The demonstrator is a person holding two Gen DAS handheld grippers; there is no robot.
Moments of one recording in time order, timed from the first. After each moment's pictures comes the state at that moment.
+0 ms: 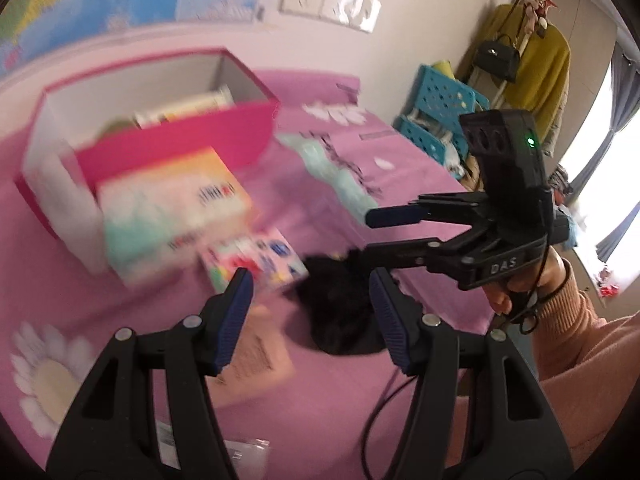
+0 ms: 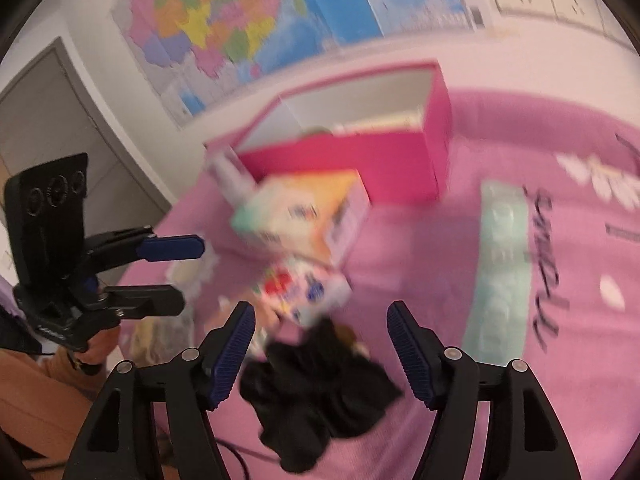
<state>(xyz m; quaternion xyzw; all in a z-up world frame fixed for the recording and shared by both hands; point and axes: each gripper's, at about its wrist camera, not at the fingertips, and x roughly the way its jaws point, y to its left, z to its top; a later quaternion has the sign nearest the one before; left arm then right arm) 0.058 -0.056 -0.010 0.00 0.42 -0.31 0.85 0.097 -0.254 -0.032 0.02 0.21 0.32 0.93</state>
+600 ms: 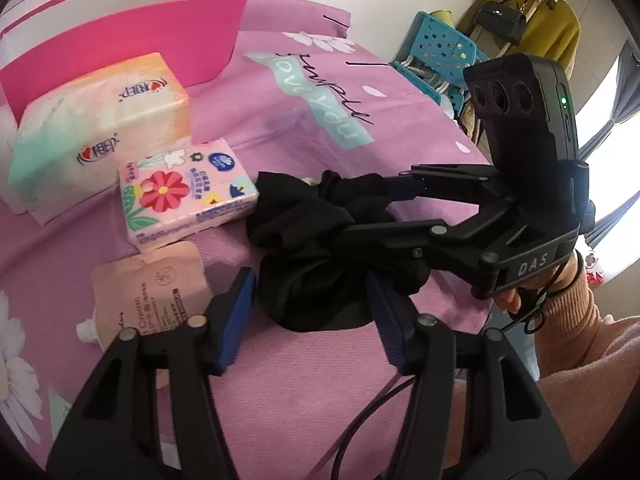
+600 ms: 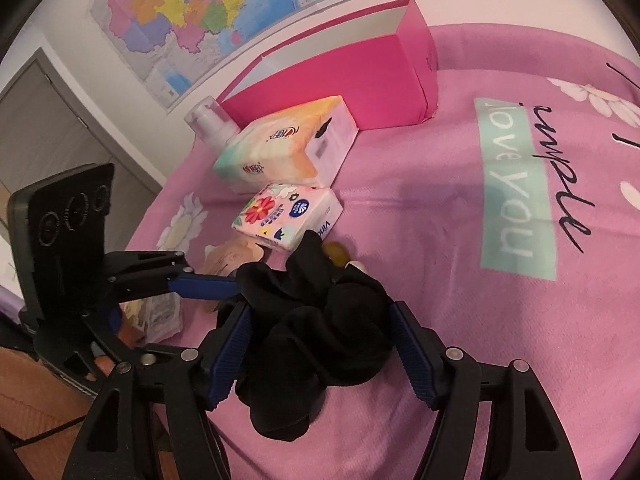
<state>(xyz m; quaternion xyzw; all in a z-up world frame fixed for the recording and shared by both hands) 0.058 -0.100 -0.069 0.00 0.50 -0.33 0.81 0.100 -0.256 -0.080 0.05 0.25 0.32 0.91</state>
